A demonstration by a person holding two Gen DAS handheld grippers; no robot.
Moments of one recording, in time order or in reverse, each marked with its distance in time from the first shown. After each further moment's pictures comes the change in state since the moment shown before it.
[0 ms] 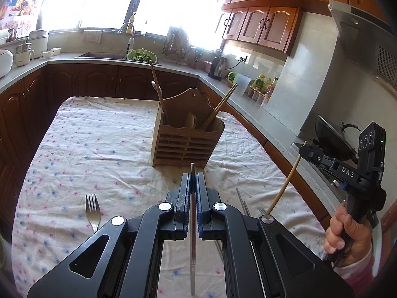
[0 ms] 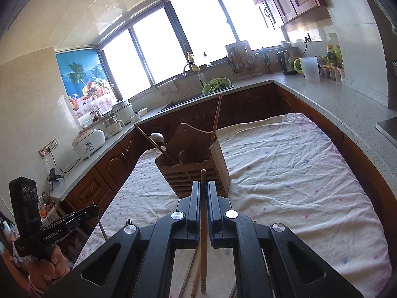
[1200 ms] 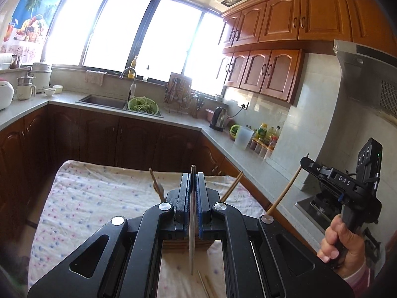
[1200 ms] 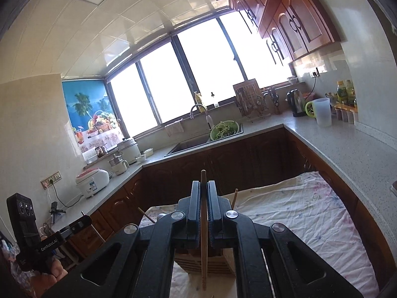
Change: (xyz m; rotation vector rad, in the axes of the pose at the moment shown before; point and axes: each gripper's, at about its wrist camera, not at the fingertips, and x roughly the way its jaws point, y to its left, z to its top) left arm 0.011 0.008 0.136 -0.005 -0.267 0.003; right arm 0.032 0.010 0.131 -0.012 -0.221 0.044
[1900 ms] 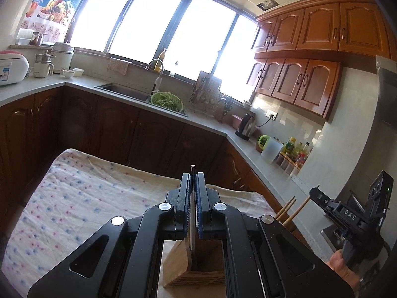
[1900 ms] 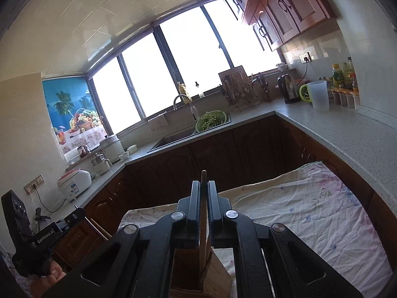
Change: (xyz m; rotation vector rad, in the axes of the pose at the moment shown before) left arm 0.110 0.051 -0.021 -0.124 0.000 0.123; right arm 0.103 -0.038 -0.033 0.048 0.059 -0.069
